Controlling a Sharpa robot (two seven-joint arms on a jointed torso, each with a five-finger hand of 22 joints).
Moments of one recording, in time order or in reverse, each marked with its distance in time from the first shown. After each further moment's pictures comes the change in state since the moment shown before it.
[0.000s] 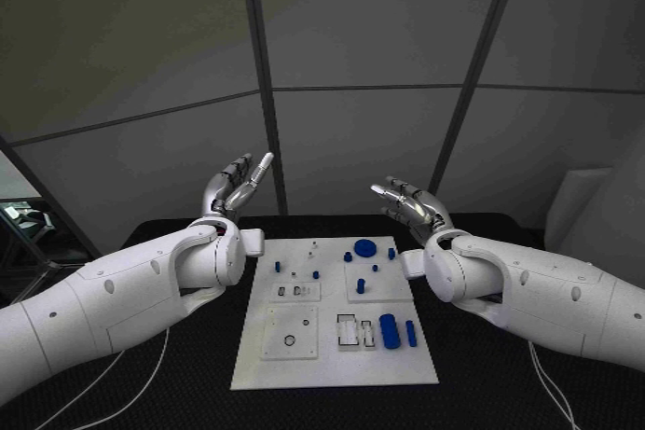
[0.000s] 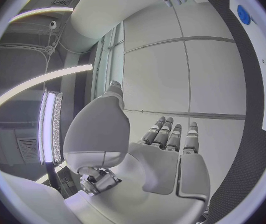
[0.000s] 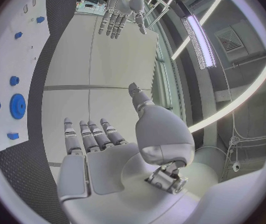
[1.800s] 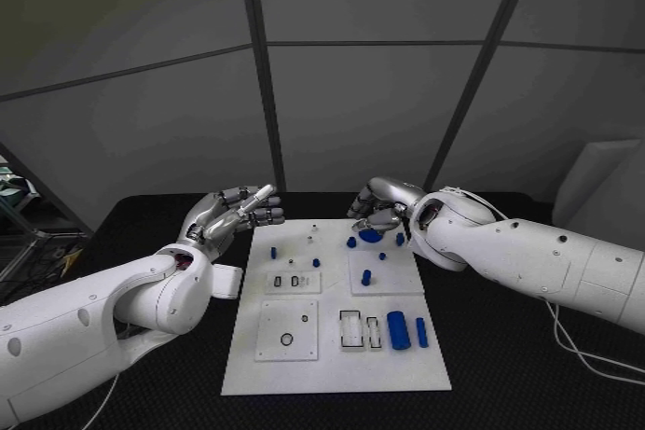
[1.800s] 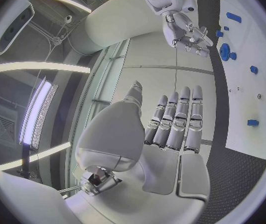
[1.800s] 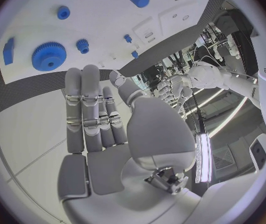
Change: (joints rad) left arm -0.008 -0.193 -0.003 0.285 -0.085 0.236 -0.057; left_hand 0.174 0.216 -0.028 -0.191 0.070 0.454 0.075 0.259 0.030 0.621 0.121 0.190 0.028 0.866 0.098 0.147 0.060 0.000 0.666 0.065 0.333 0.125; right arm 0.141 0.040 0.009 -0.097 -1.275 0.240 -0.388; right_hand 0.305 -0.120 0.158 -0.068 0.020 0.833 0.008 0.035 0.036 0.956 -0.097 0.033 0.034 1.250 -0.157 0.619 0.363 0.030 0.954 -0.183 0.877 0.497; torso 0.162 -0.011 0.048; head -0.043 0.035
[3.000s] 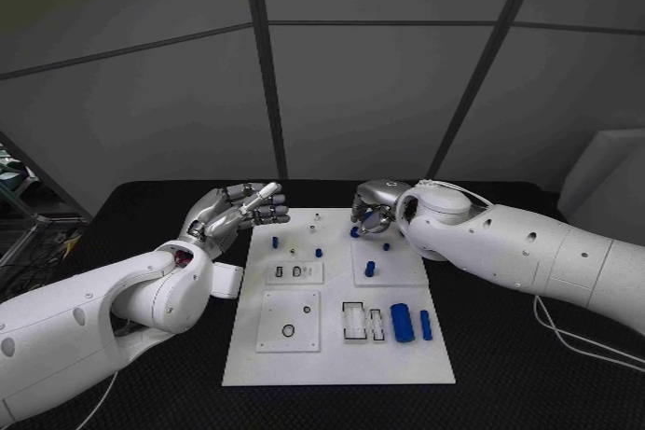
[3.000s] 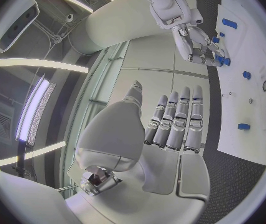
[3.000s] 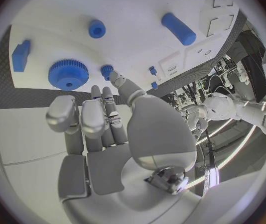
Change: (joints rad) left arm 0.001 -0.001 0.000 0.021 -0.016 0.032 -0.018; left_hand 0.000 0.000 -0.006 -0.005 0.000 0.007 0.000 0.000 -0.001 0.004 -0.004 -0.004 0.000 0.000 0.000 -0.008 -0.003 0.000 0.003 0.004 0.000 -0.001; right arm 0.006 0.068 0.000 -0.067 -0.236 0.165 -0.154; right_hand -0.002 -0.002 0.018 0.007 -0.006 -0.020 0.013 0.000 -0.001 -0.070 0.023 0.000 0.001 0.000 0.015 0.568 0.576 -0.062 0.122 0.027 0.350 0.477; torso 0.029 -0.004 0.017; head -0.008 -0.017
